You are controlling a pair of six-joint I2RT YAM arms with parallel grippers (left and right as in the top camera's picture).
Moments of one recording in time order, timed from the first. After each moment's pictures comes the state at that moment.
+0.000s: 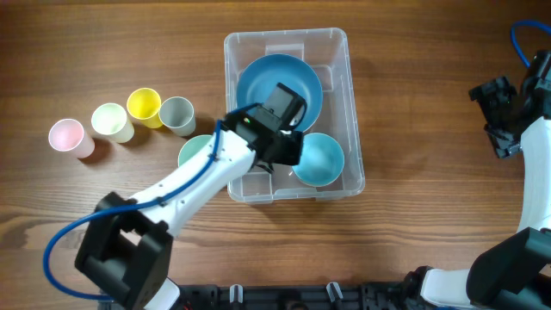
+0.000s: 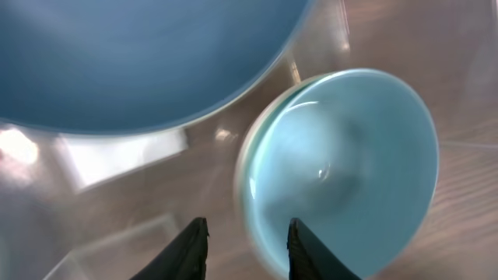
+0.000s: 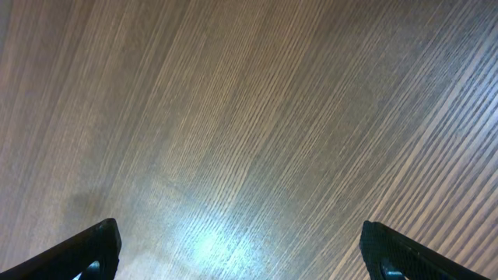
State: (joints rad) left arm -0.64 1.71 1.27 -0.75 0.12 -0.45; right arm -0.40 1.56 1.32 -0.88 0.02 0.75
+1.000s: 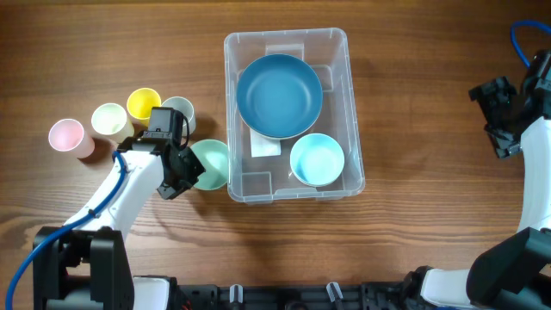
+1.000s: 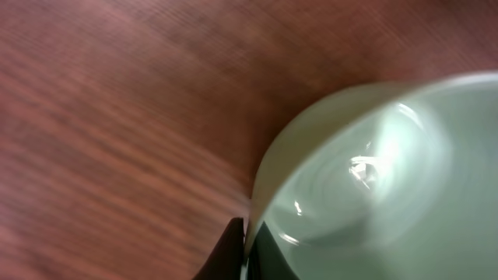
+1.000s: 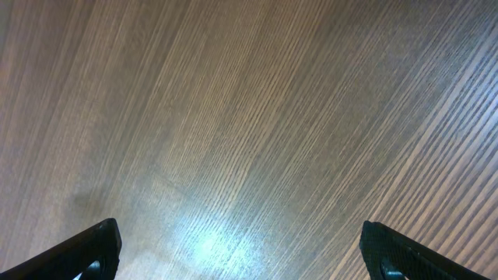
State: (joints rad) left arm -0.08 1.54 0.83 -0.76 0.05 -0.71; right arm -0.40 1.56 1.32 -0.87 0.02 0.75
